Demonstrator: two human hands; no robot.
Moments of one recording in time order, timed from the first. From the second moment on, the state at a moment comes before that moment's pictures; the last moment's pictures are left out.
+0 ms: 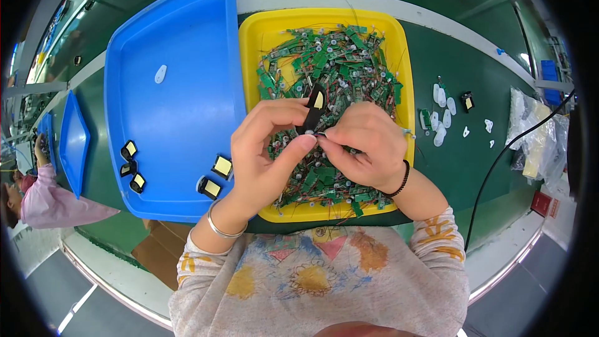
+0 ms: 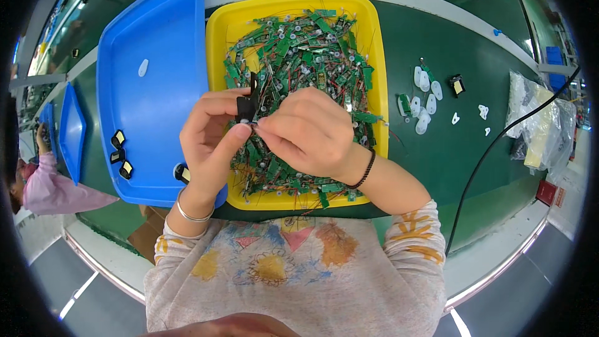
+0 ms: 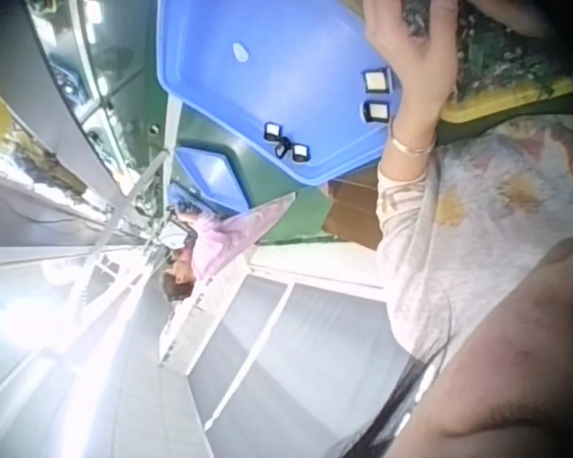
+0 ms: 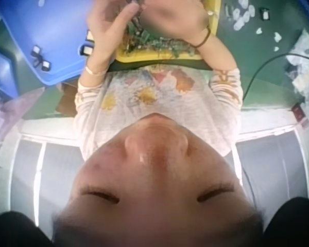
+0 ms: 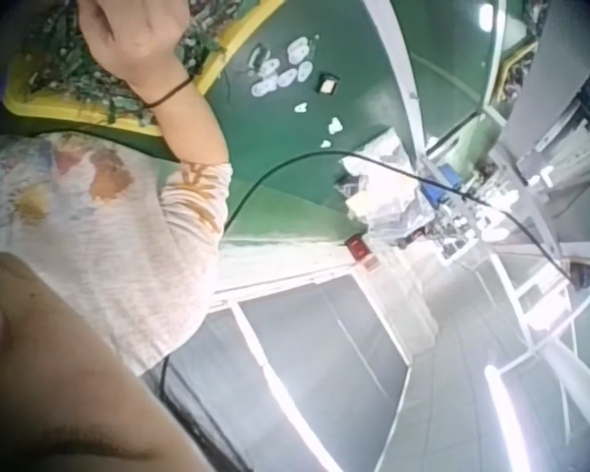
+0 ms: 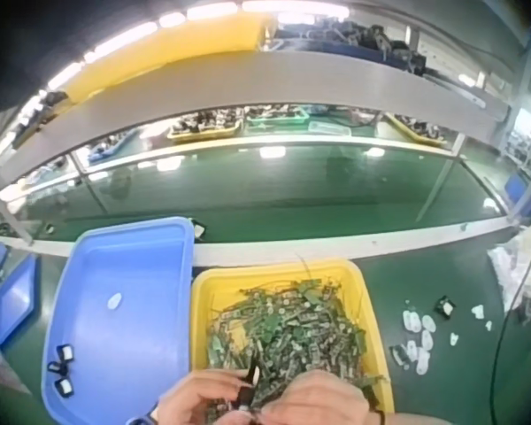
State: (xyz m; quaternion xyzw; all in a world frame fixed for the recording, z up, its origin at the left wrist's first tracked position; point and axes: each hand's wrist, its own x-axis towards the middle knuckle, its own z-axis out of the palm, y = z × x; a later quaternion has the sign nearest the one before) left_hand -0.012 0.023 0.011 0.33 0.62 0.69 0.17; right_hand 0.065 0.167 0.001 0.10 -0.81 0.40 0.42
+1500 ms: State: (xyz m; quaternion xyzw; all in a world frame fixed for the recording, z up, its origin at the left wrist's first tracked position) left_hand -0.015 0.019 0.007 0.29 0.56 0.72 0.30; right_hand 0.073 0.172 0.003 0.04 -0.80 0.55 0.24
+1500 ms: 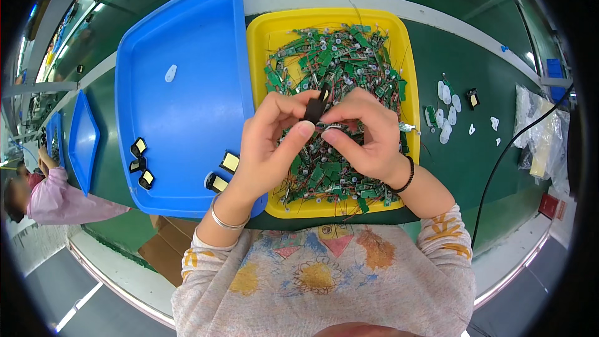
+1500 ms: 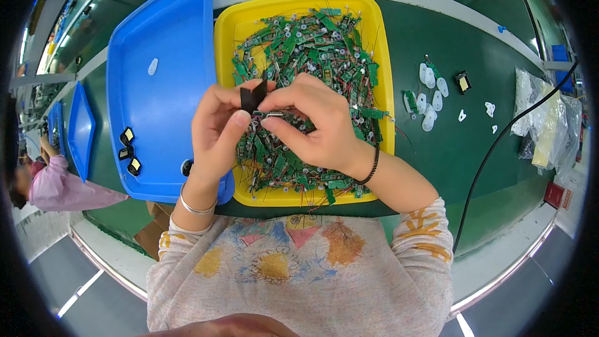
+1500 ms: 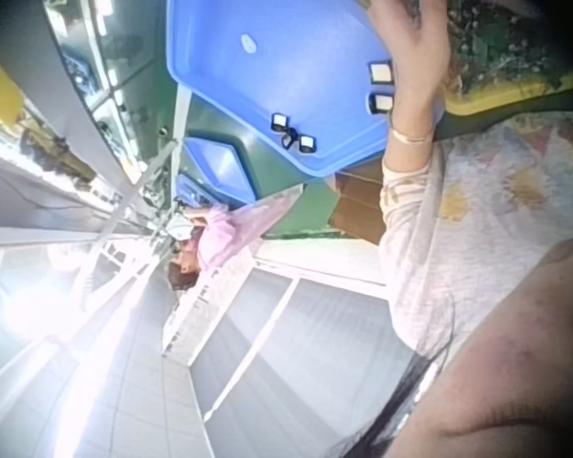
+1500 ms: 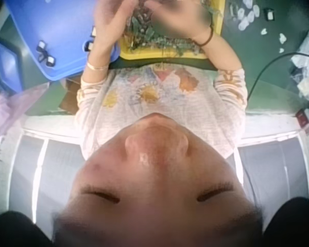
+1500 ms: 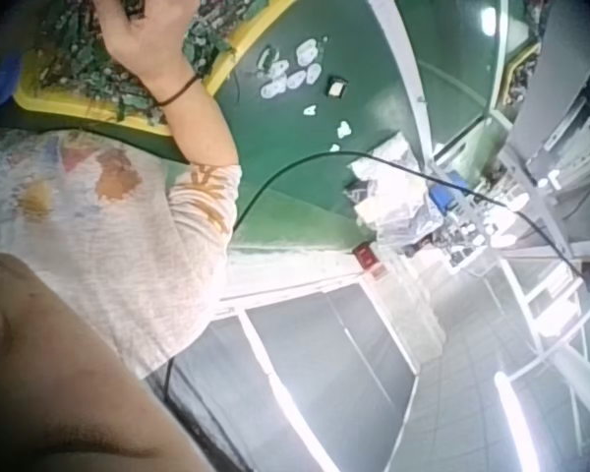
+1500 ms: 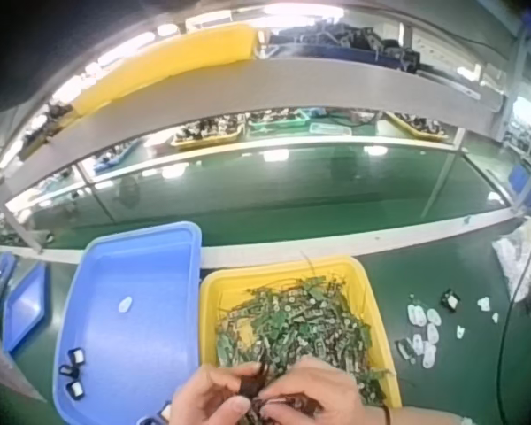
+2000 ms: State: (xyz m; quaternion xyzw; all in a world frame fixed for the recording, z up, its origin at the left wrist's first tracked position) left_hand -0.029 0.020 0.010 0.17 0.52 0.75 0.37; right_hand 0.072 0.173 0.002 -0.05 -0.52 0.85 0.05
